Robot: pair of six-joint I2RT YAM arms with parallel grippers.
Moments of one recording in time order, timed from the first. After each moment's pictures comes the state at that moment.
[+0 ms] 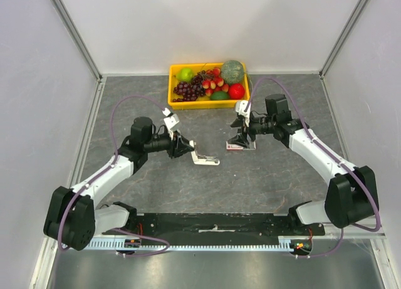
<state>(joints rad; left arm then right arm) -0.37 1.18 0.67 0.07 0.80 0.10 0.33 1.37 1.00 -0.28 -0.89 -0.64</state>
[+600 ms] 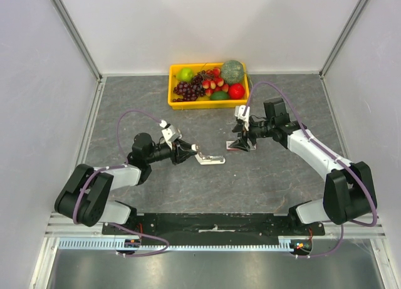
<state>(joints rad) -0.37 1.37 0.35 0.87 0.82 -0.05 0.32 1.41 0.95 -0.30 -0.87 -0.69</state>
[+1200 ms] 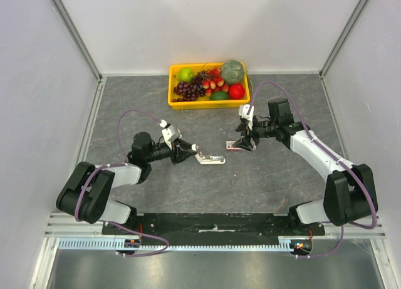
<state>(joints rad) -0.36 1.40 0.35 0.92 0.86 -0.04 0.28 1.39 0.93 -0.30 -0.89 -0.69</state>
